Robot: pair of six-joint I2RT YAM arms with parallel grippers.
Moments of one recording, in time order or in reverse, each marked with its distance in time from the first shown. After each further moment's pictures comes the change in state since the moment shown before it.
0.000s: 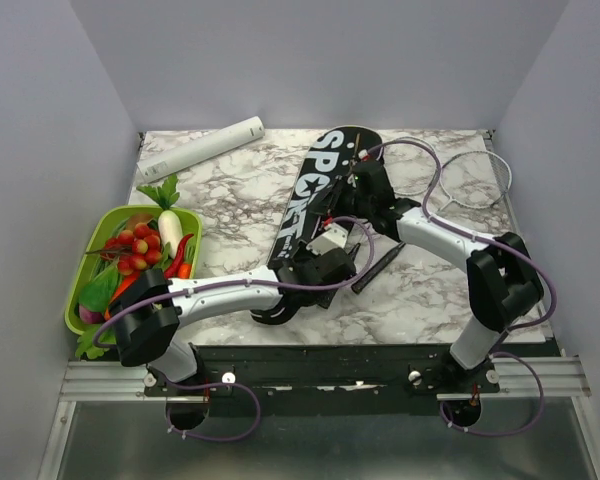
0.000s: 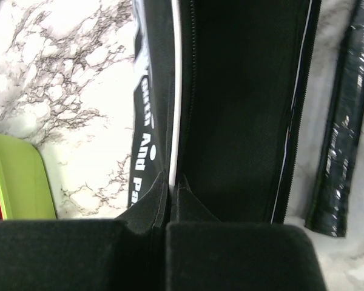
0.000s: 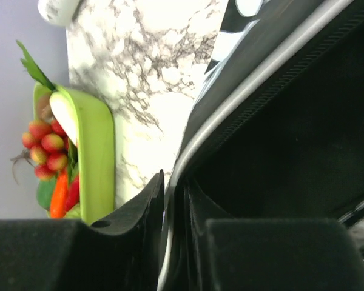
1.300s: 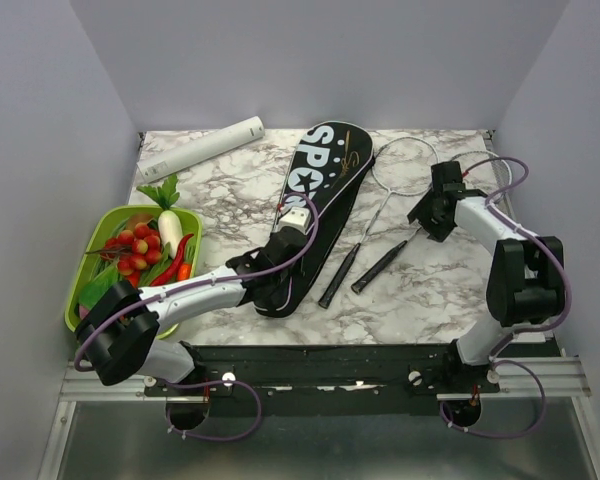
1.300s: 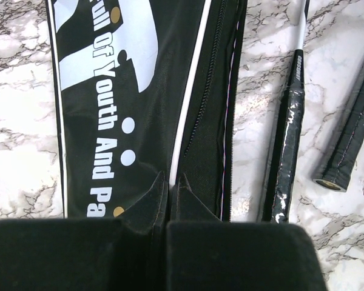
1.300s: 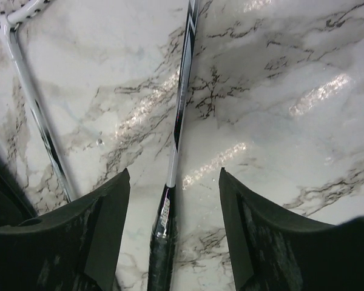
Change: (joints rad) left arm 0.291 -0.178 -0.285 0.474 0.448 -0.087; right arm -0.494 -0.043 -0.057 -0.499 0.334 -0.127
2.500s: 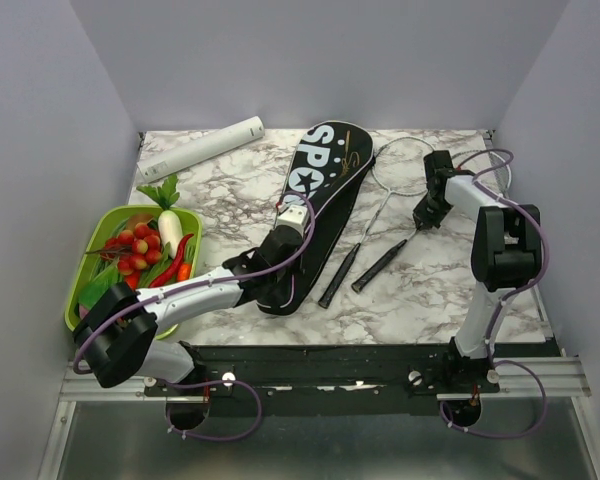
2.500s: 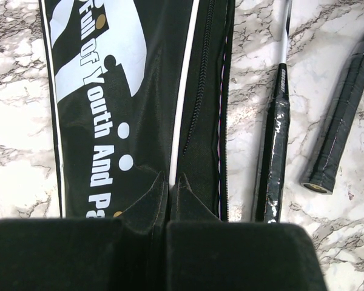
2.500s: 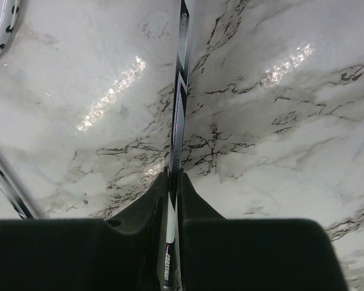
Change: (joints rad) left arm 0.018 -0.011 -0.032 0.090 0.042 0.022; right arm -0.027 0.299 0.268 -0.149 0.040 -0.004
